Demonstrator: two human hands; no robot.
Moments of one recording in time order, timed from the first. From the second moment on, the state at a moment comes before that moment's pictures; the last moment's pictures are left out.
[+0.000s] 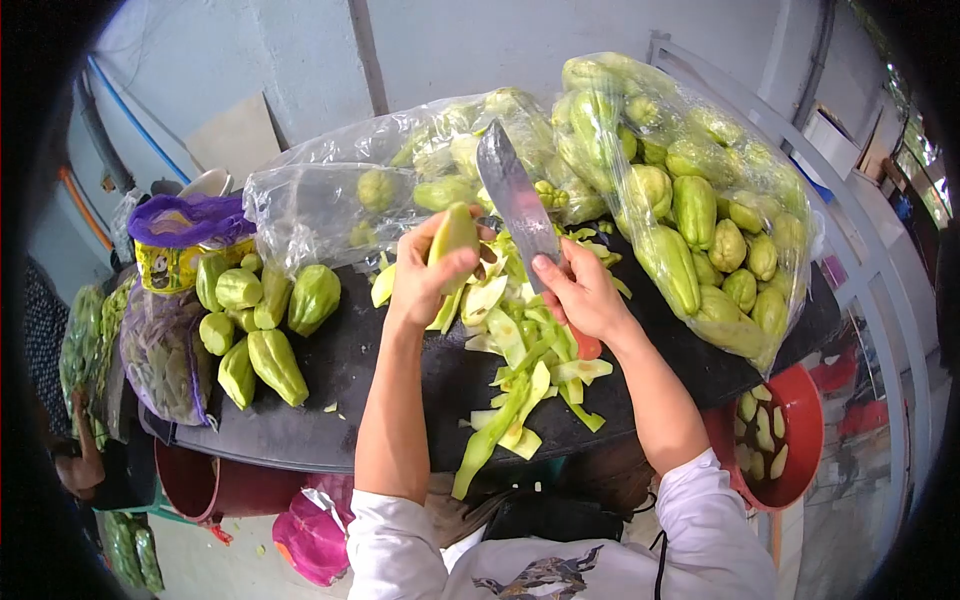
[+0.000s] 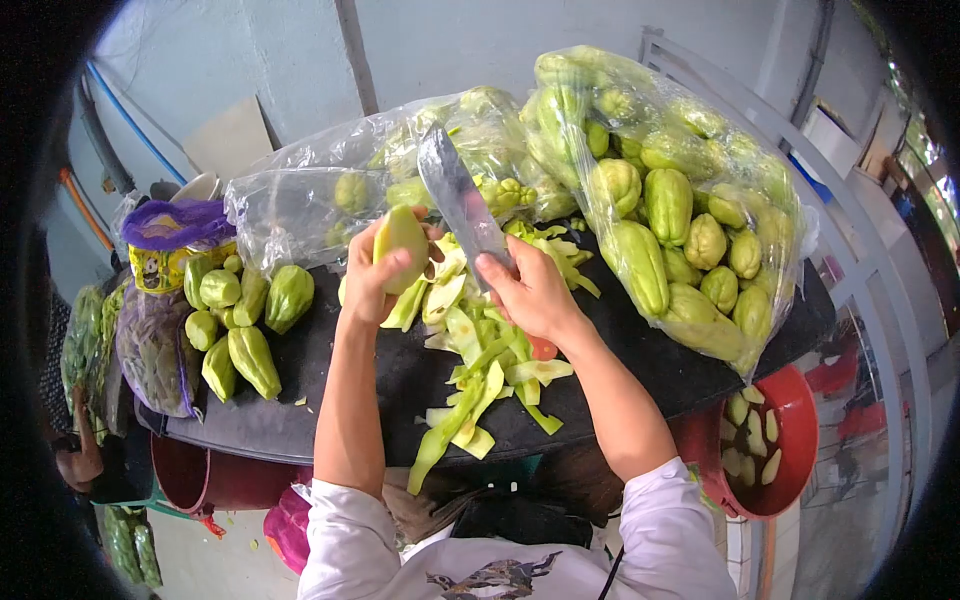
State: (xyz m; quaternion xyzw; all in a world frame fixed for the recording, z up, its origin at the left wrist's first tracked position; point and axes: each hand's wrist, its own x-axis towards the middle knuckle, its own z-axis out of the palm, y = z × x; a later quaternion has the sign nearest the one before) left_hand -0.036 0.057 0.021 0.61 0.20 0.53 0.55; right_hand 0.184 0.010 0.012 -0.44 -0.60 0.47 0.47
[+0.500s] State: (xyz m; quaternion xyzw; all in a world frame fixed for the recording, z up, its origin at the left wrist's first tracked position) left_hand -0.017 0.022 0.043 0.79 0.25 0.42 0.38; right_hand 0.192 0.003 0.024 -0.38 -0.68 0.41 0.47
